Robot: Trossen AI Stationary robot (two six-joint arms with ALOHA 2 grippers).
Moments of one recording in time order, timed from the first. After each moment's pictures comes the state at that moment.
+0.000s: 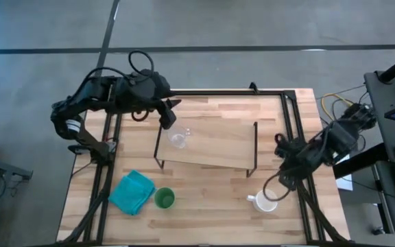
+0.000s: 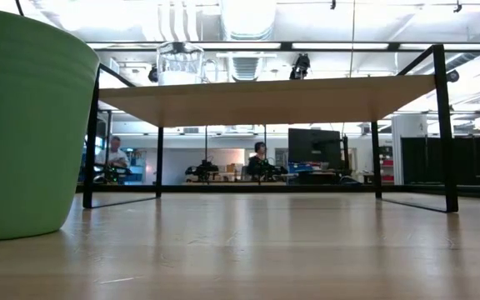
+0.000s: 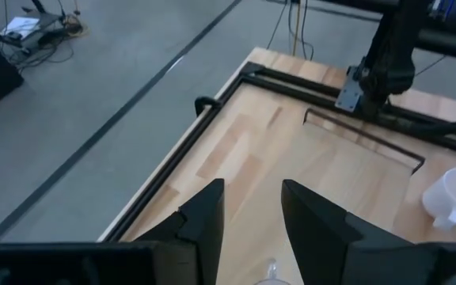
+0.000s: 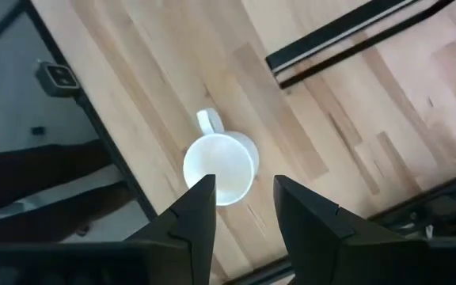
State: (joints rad) left arm -0.01 1.56 2.24 -1.26 -0.47 -0.27; right arm 0.64 1.27 1.60 -1.56 0.11 1.19
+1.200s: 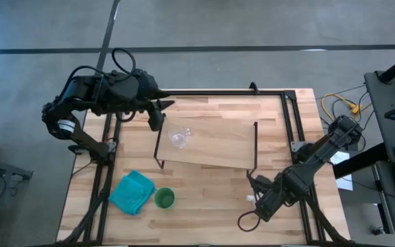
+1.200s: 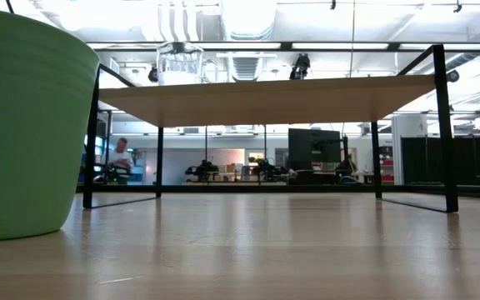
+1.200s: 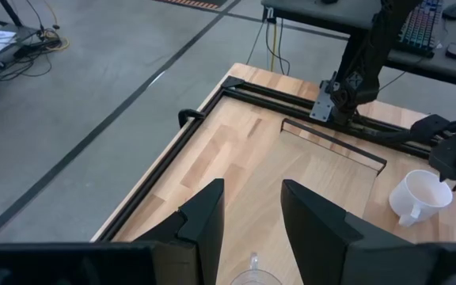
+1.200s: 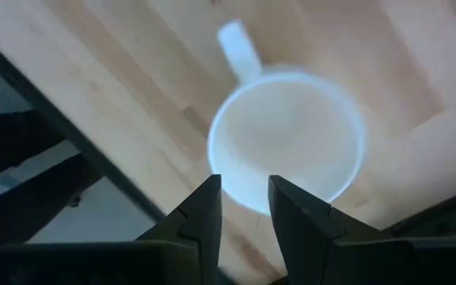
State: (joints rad) left arm -0.04 1.49 2.23 -1.27 -0.44 -0.27; right arm 0.73 1.54 1.28 -1.15 -0.09 1.43
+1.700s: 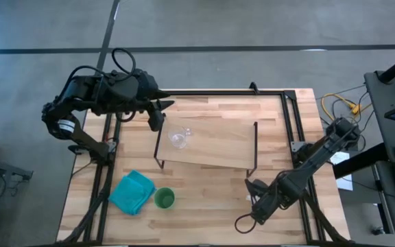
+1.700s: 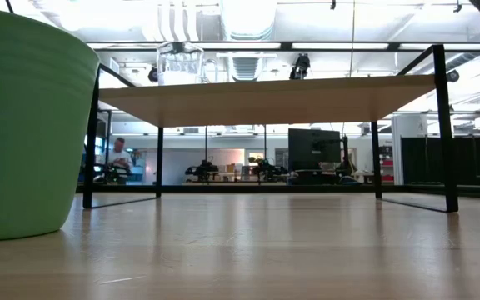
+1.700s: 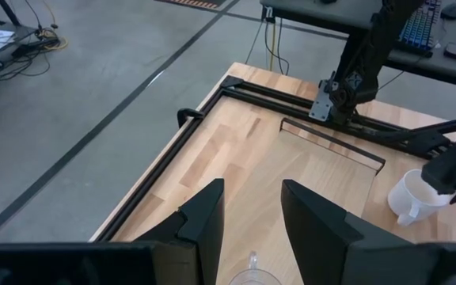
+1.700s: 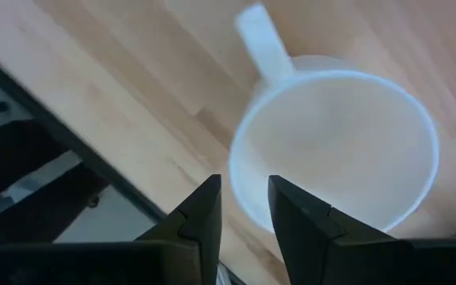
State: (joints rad) left arm -0.04 1.49 2.23 -1.27 -0.44 -0.27; right arm 0.73 1.58 1.20 -1.00 -0.12 1.49
